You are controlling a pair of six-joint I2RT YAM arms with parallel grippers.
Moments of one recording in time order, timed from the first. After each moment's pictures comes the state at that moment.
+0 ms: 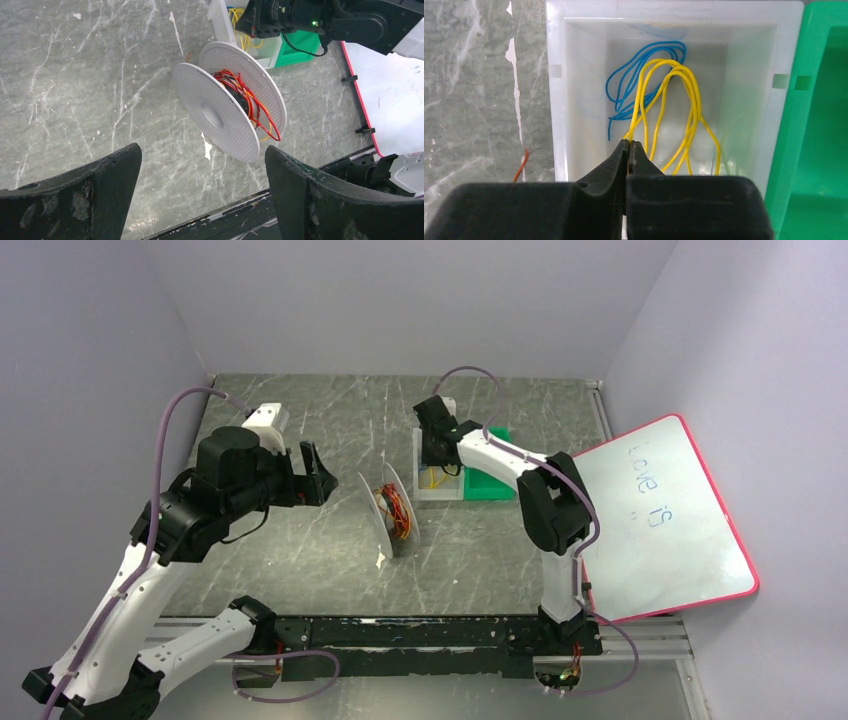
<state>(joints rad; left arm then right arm) -0.55 0.87 1.26 -0.92 -0.05 -0.45 0.60 2.00 1.49 -0.43 0.23 0.48</state>
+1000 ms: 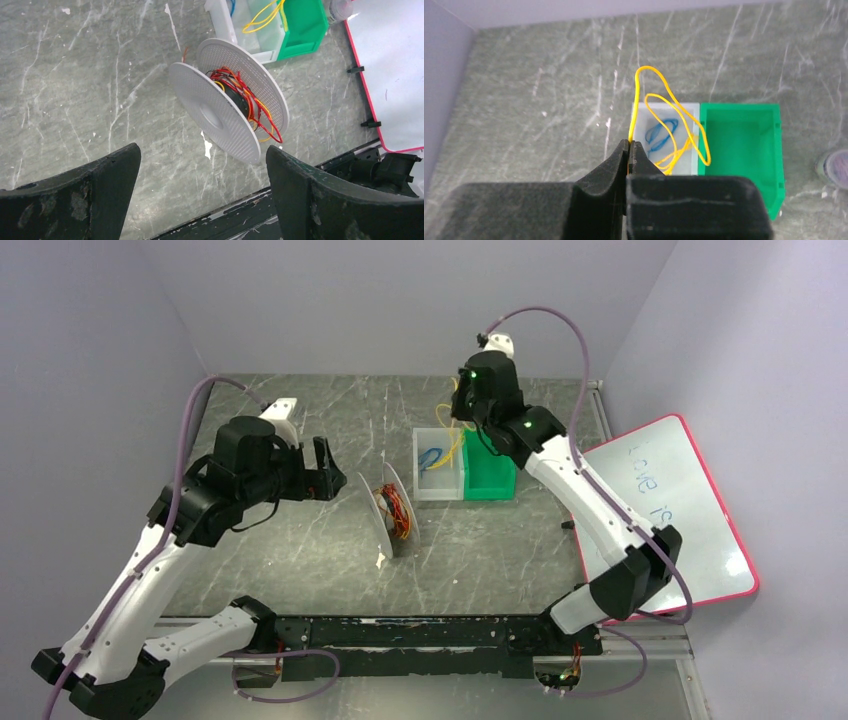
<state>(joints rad) -0.55 0.94 1.27 -0.90 -0.03 -0.43 0.60 1.51 1.53 -0.49 0.33 0.43</state>
